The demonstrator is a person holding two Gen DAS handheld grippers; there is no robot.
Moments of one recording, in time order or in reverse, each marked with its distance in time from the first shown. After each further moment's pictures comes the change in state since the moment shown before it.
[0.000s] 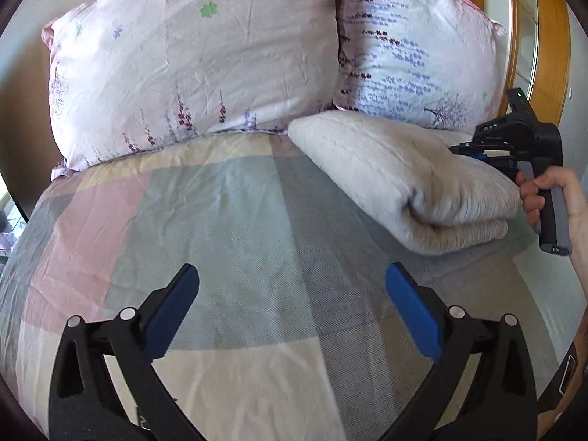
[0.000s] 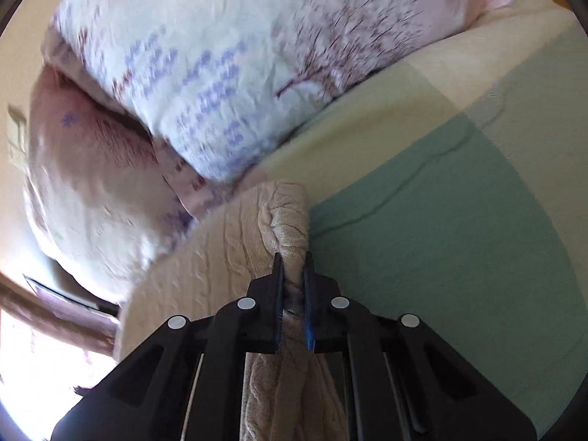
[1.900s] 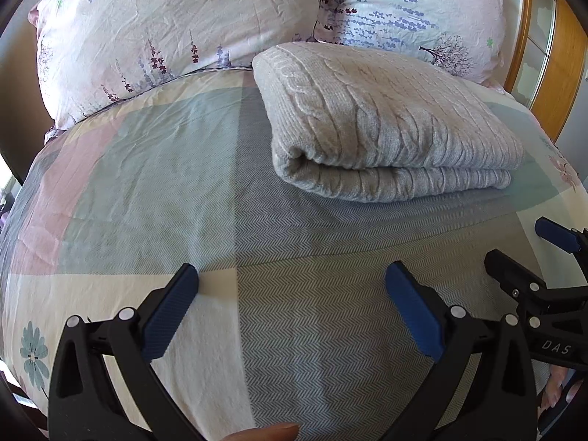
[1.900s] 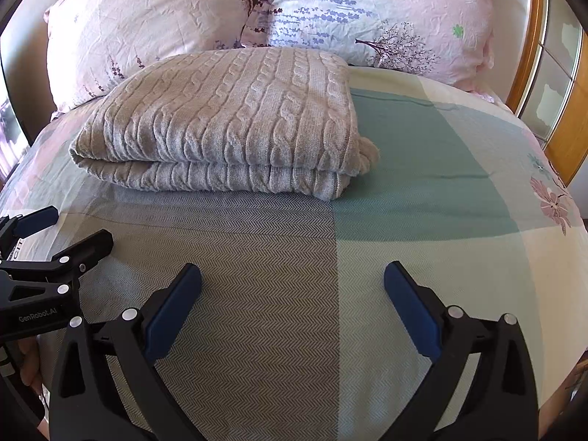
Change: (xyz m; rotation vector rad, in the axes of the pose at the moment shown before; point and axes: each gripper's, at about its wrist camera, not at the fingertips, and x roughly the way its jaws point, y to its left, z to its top) left arm 0.022 -0.050 -0.032 -0.010 0.181 0.051; right arm -0.050 0.052 -0.212 -0.564 -0.055 -0.422
